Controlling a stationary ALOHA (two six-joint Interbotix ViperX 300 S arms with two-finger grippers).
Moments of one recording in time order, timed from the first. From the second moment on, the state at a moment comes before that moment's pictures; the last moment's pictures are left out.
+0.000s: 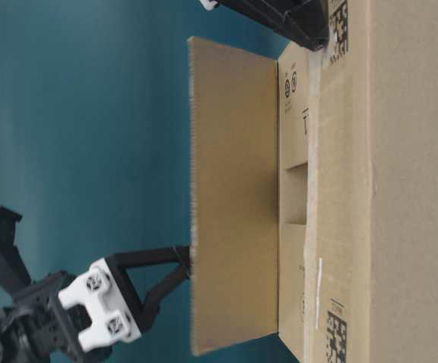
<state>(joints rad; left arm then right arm) 0.21 -0.12 0.35 -0.03 0.73 0.05 0.02 -0.29 0.99 0.09 -0.10 0.06</state>
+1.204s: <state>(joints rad) 0.11 -0.15 0.74 -0.03 0.17 -0.17 -0.09 -0.30 0.99 0.09 -0.15 0.06</state>
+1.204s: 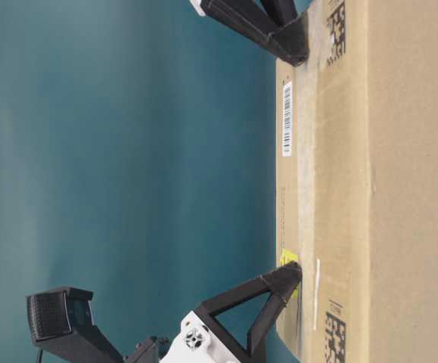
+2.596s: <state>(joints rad) 0.06 -0.20 1.12 -0.04 -0.69 -0.03 -0.11 -0.30 1.01 0.09 -0.16 0.06</state>
